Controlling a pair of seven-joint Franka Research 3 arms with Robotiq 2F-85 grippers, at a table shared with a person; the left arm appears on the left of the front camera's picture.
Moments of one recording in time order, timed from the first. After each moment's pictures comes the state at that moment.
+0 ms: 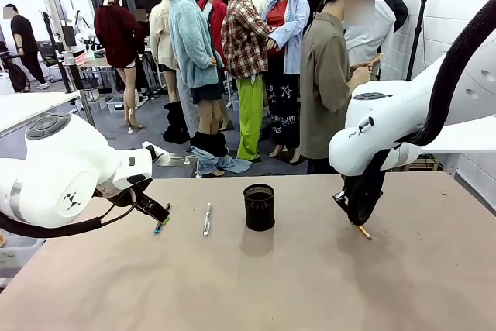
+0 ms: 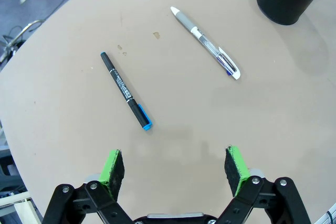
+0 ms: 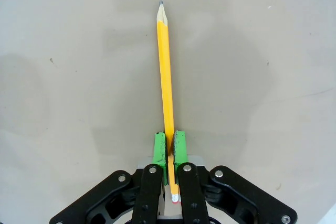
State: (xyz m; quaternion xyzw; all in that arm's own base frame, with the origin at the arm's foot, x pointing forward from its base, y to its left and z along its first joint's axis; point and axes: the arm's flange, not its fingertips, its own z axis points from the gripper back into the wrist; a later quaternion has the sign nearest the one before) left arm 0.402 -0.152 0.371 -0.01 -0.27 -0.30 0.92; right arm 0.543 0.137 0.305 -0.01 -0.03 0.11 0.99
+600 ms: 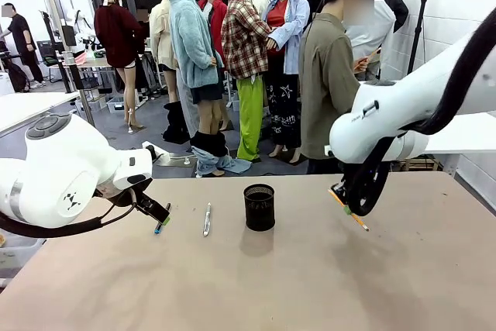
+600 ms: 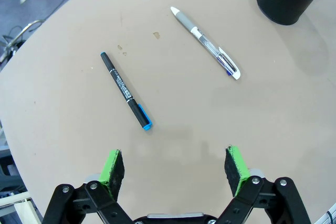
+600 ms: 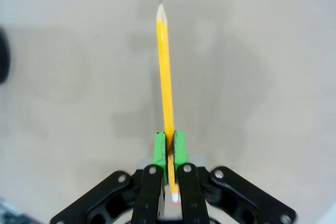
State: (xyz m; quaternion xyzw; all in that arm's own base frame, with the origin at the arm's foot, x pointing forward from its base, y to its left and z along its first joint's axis) left arm 0.402 -0.152 0.371 -0.01 -0.27 -0.30 0.92; right arm 0.519 0.143 0.348 0.03 -0.07 0.18 0.98
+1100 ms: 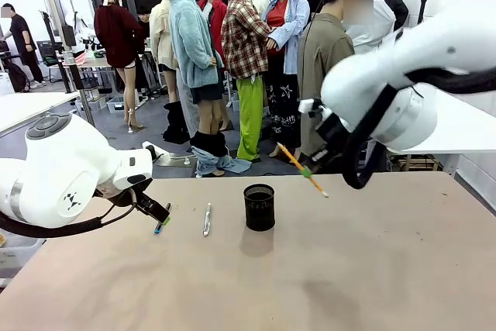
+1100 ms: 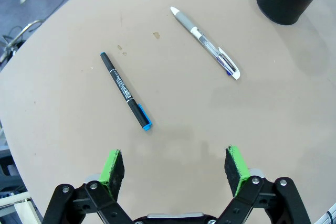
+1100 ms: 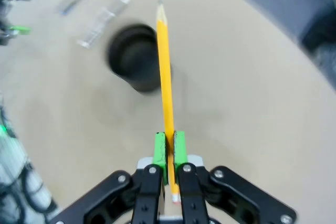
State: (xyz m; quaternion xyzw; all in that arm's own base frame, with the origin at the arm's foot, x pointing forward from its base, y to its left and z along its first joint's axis) left arm 0.402 -0.152 0.371 -0.01 -0.27 -0.30 0.92; right arm 0.457 0.195 0.445 0.18 -0.28 0.39 0.86
